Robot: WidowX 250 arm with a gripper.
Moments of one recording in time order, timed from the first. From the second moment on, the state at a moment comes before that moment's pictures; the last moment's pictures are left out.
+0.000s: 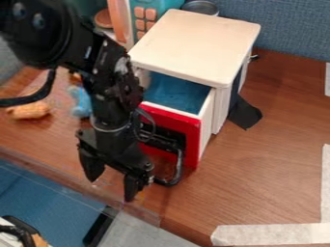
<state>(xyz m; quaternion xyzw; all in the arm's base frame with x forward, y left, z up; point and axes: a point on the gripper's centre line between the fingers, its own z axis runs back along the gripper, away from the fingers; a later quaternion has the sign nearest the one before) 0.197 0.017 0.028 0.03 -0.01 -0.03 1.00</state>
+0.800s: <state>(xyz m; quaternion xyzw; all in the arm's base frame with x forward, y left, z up) 0.233 0.020 0.028 0.03 -0.02 -0.01 1.00</state>
